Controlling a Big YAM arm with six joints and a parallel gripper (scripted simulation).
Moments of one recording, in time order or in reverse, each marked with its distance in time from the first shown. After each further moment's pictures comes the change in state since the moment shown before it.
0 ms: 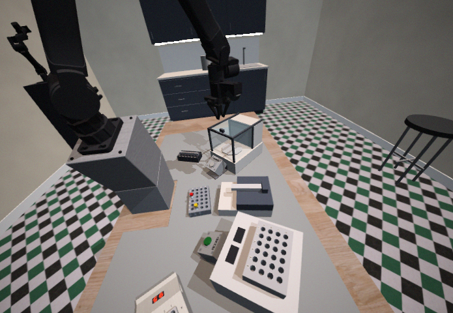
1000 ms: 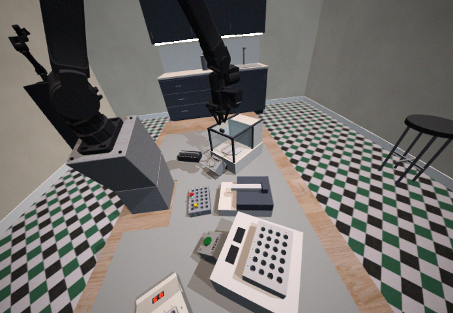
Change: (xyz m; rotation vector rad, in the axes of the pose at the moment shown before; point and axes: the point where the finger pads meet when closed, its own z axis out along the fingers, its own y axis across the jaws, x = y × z) arm 0.002 0.006 0.028 -0.011 -0.001 -0.001
